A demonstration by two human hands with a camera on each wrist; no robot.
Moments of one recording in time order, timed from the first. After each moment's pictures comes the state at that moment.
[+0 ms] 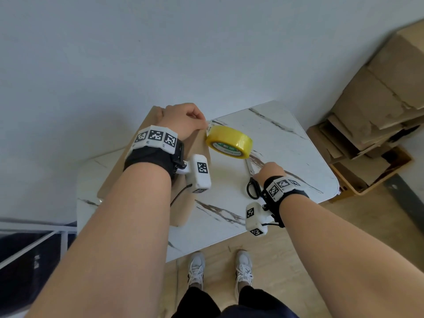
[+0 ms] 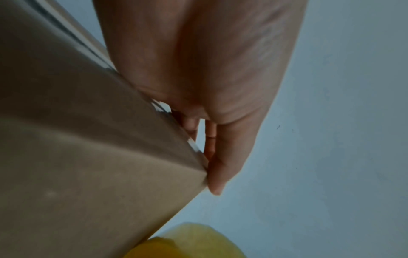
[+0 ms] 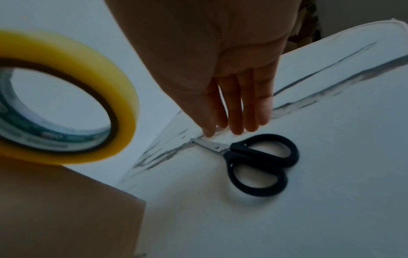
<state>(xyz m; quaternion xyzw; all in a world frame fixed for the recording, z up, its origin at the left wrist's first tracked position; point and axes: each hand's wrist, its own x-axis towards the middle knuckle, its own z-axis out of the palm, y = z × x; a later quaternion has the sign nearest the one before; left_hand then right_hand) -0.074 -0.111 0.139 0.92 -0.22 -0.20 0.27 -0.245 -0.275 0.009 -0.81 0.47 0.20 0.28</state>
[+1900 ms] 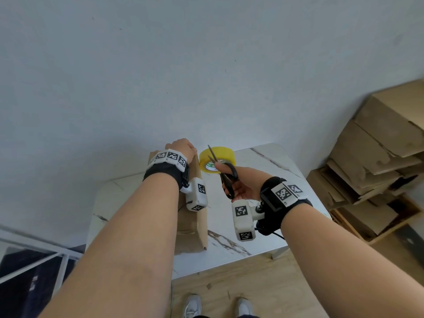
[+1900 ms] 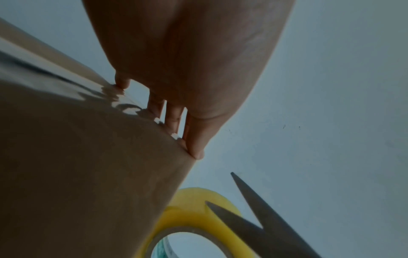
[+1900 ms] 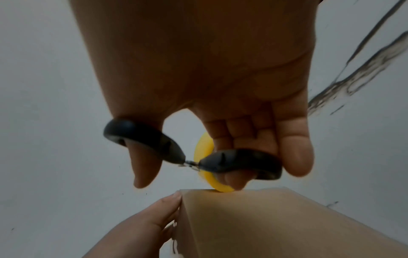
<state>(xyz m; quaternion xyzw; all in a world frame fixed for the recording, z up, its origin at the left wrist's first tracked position) -0.094 -0.104 0.161 0.97 -0.13 -0.16 0.12 -0.229 -0.243 0.128 -0.65 0.27 0.23 0.67</state>
